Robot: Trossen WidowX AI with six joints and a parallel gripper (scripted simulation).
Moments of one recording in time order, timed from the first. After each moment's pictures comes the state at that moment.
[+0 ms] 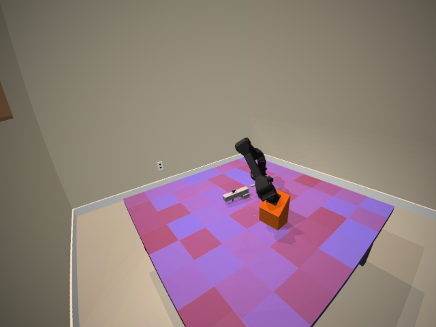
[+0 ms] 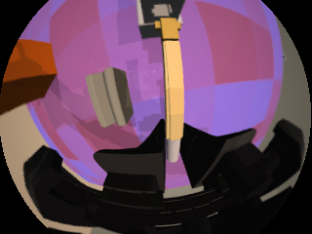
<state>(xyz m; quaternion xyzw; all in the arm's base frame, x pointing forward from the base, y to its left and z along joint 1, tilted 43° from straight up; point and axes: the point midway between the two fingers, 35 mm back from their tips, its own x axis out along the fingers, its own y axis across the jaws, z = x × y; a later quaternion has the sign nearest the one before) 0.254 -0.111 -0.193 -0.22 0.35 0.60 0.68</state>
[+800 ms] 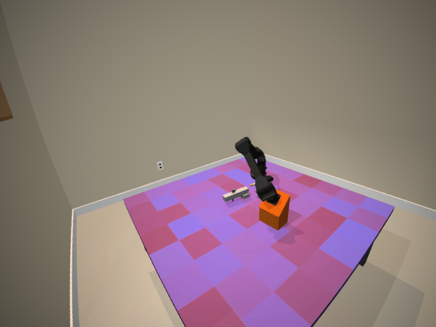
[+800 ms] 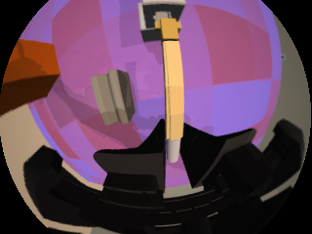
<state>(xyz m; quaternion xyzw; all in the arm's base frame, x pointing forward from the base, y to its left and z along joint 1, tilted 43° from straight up) 0.253 -0.115 -0.186 -0.22 0.35 0.60 0.68</state>
